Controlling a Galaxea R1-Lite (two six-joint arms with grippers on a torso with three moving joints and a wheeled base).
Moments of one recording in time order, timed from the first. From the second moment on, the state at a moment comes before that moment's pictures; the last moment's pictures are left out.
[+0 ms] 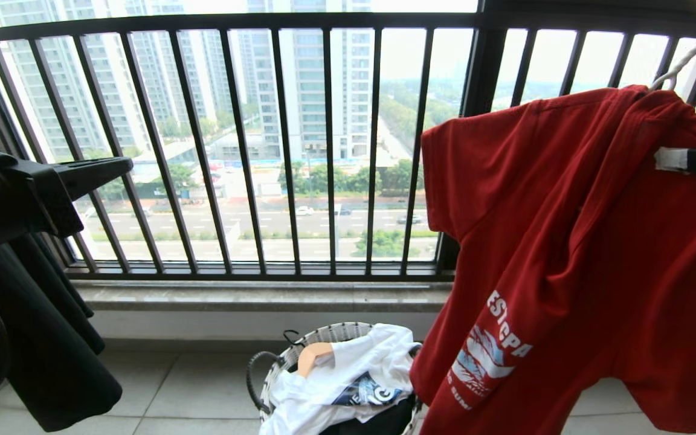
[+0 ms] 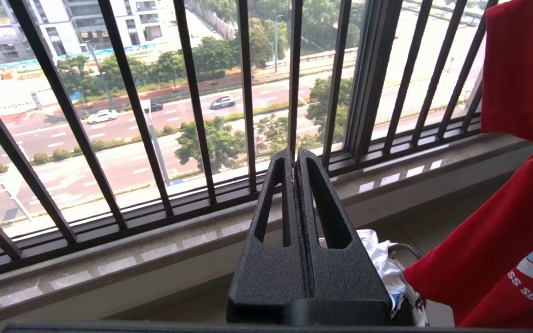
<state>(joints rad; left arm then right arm) -0.01 1.20 -0.83 -0.44 -0.41 -0.02 0.22 1.12 -1.18 0.21 0.16 -0.05</state>
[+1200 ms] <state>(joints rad) -0.01 1.25 -0.82 -0.45 -0.41 0.01 0.22 1.00 -1.09 0.19 0.13 -0.04</state>
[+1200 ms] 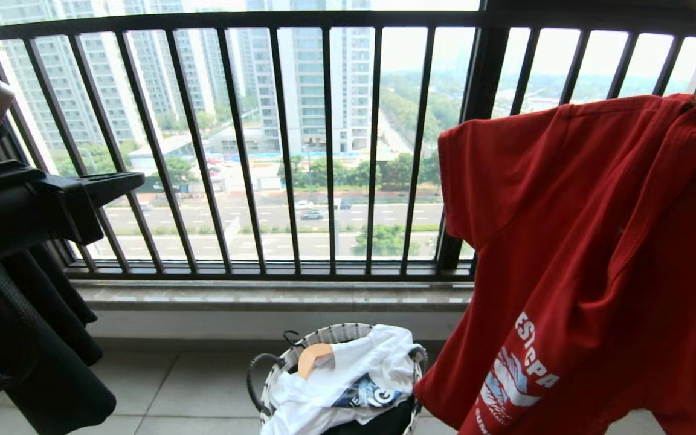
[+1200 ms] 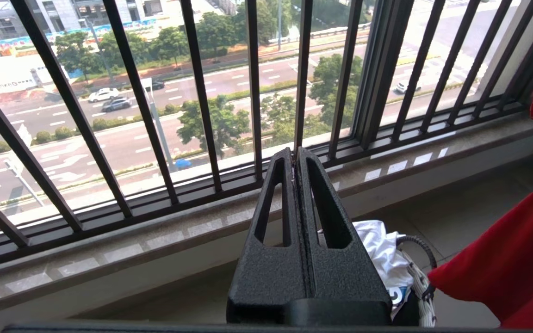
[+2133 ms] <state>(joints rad) -0.01 1.24 -0.82 -0.46 -0.41 0.01 0.22 0.96 -1.06 0.19 0.13 -0.04</state>
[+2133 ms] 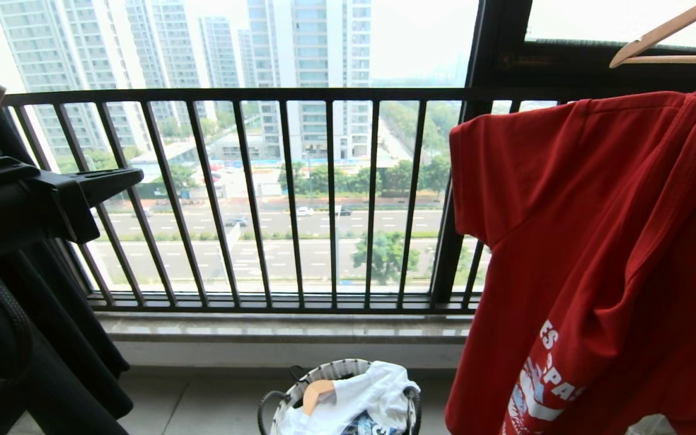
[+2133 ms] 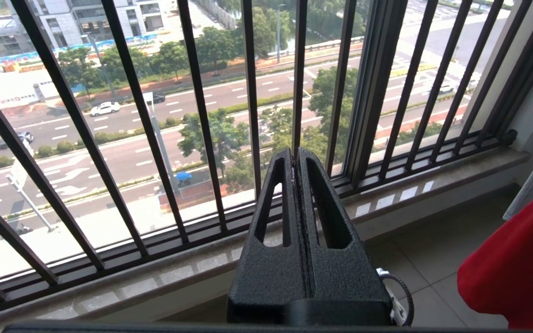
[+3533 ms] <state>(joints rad) -0.08 1.04 -0.82 -0.44 -0.42 0.01 0.22 0.80 -0.87 0.19 0.13 -0.03</state>
